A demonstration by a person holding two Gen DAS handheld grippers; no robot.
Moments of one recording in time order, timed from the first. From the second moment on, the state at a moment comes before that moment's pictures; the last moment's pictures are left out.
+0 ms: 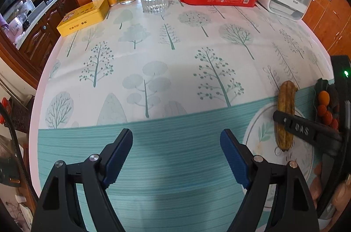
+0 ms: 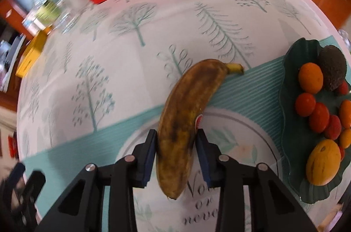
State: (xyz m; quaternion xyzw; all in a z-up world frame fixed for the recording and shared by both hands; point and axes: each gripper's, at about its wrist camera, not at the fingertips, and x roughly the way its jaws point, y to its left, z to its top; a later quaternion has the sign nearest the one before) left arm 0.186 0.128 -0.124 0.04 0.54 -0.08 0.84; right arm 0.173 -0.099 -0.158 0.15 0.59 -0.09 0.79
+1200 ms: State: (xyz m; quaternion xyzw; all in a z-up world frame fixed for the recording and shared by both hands) left arm 0.121 -0.036 -0.080 0.02 0.53 -0.12 0.84; right arm 0.062 -0.215 -0.048 0.19 0.51 0.15 0.82
